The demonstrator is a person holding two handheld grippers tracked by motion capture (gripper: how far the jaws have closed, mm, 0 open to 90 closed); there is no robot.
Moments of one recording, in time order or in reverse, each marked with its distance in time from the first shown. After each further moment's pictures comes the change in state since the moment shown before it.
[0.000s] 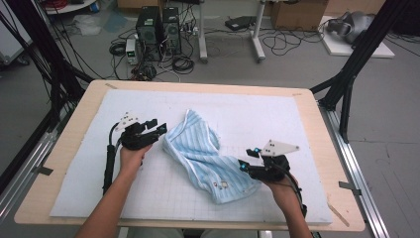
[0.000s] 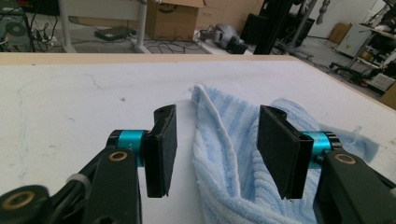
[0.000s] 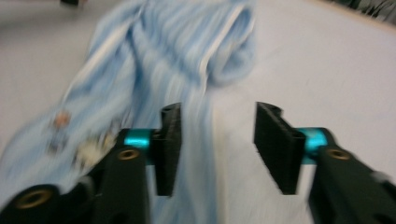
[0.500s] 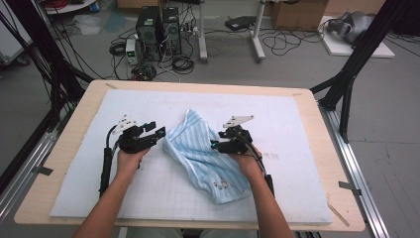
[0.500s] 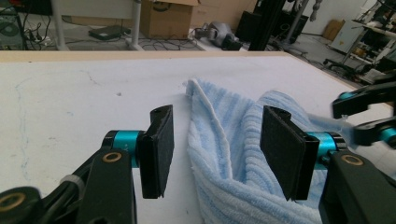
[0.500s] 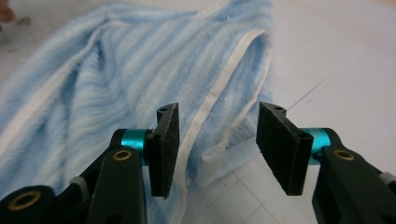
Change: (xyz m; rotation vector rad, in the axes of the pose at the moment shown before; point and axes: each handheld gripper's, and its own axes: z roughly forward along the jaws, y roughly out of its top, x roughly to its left) left arm -0.004 -0.004 -0.007 0.014 -0.024 0.014; right arm -0.016 0.039 0.117 0.171 0.041 0.038
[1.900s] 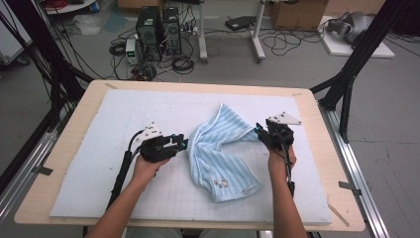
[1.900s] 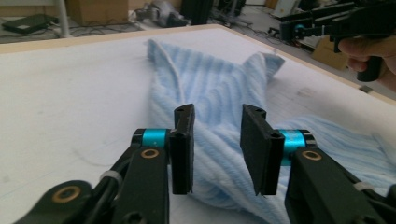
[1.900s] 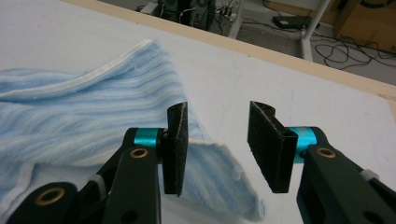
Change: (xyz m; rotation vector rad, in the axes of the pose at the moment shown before) left arm -0.066 -0.008 0.028 0.093 -0.256 0.106; right arm -0.048 -0.041 -0.092 -0.199 -0.509 0.166
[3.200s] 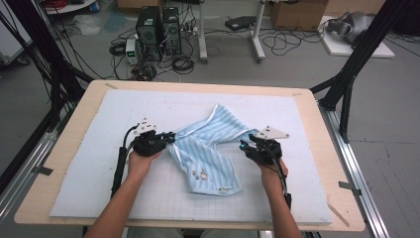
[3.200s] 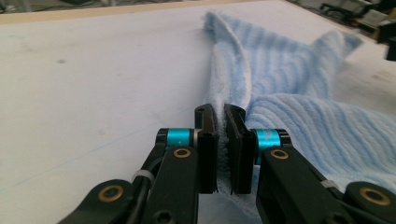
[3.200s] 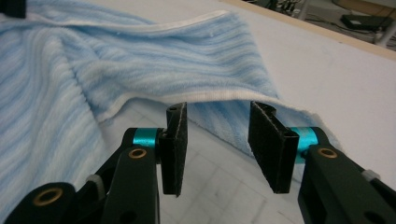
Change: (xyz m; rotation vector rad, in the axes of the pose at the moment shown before) left arm 0.048 -0.008 -0.014 0.101 0.274 -0.109; right arm 0.042 -0.021 -0.002 0.038 0.226 -0.089
